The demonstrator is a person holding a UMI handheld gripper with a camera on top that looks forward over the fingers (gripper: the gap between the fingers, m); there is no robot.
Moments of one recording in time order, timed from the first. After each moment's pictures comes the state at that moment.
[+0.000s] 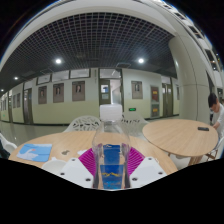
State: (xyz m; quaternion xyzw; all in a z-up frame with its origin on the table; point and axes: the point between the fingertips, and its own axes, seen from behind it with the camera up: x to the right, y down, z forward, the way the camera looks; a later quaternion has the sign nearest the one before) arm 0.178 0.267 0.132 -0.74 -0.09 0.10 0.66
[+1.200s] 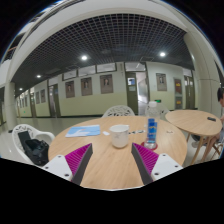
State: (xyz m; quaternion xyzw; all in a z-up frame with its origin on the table) arm 0.117 -0.035 0.123 -0.75 -0.19 0.20 0.60
